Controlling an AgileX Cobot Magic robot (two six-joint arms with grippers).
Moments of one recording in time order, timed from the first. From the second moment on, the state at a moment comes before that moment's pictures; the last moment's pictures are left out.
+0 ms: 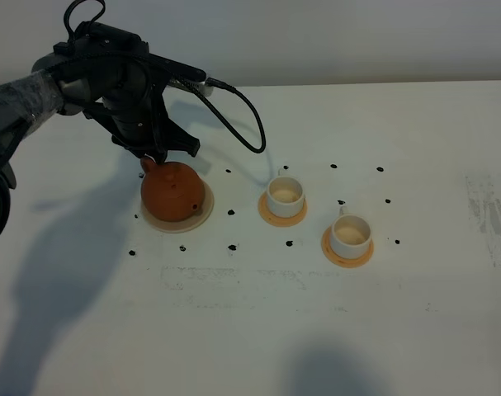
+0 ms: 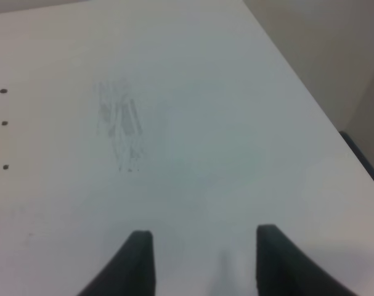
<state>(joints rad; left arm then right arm) -0.32 2.34 -1.91 0.12 0.90 0.06 -0.20 0.00 -0.52 -0.05 1.11 0.01</state>
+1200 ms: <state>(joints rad) -0.30 2.34 -1.91 0.13 1.02 0.24 -0.20 0.00 -0.52 -0.05 1.11 0.00</state>
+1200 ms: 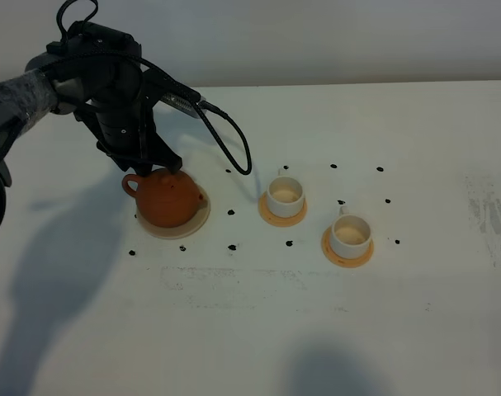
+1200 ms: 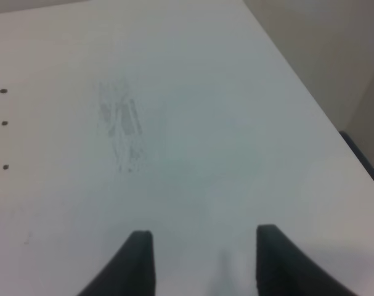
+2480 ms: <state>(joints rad) -0.27 2.30 -1.91 0.12 1.00 0.19 -0.20 0.00 -0.52 -0.05 1.11 0.01</state>
